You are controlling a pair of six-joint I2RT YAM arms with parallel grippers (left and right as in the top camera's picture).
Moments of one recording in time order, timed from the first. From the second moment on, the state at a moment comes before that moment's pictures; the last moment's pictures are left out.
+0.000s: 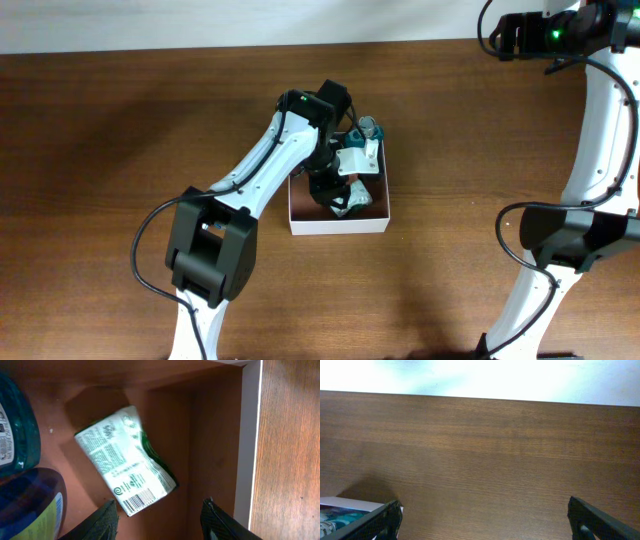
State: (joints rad) left arm -0.54 2.20 1.91 -1.26 0.39 0.98; right arm -0.22 2.22 2.66 -1.36 -0.27 -0.22
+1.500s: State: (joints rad) left arm -0.10 1.91 1.83 -1.29 0.30 0.55; right arm -0.22 2.22 2.66 -1.36 -0.27 -0.22
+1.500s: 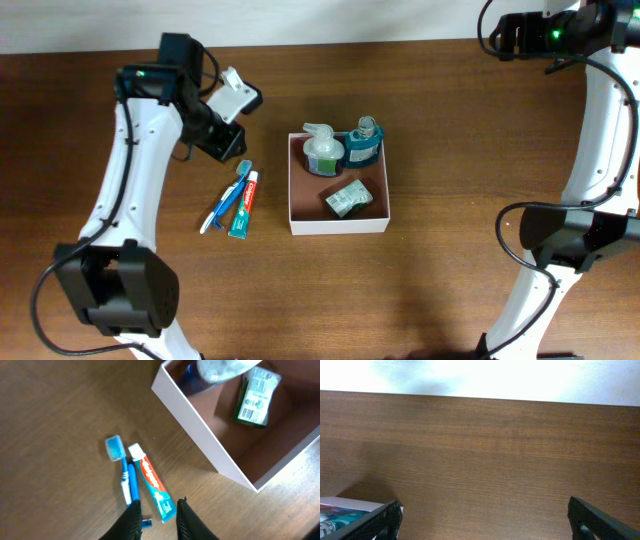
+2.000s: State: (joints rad) left arm -0.11 2.00 1.61 -1.09 0.28 0.25; right arm -0.22 2.22 2.66 -1.36 -0.27 -0.22
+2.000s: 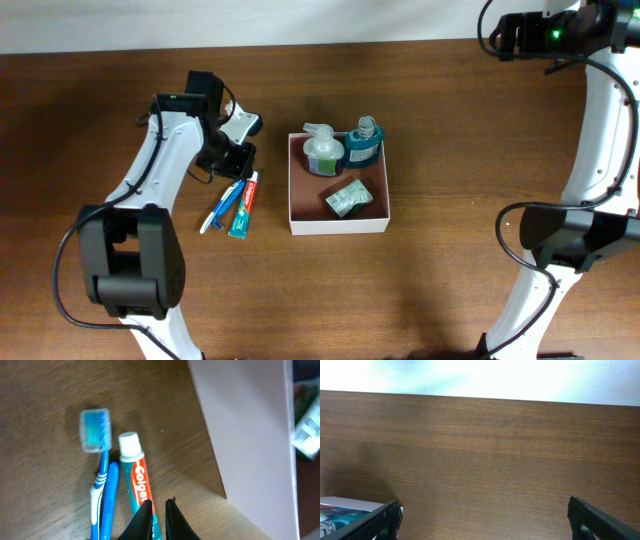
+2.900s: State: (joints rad) left arm -0.19 2.13 1.61 -1.08 0.02 -0.06; right arm -0.22 2.22 2.66 -1.36 -0.27 -0.22
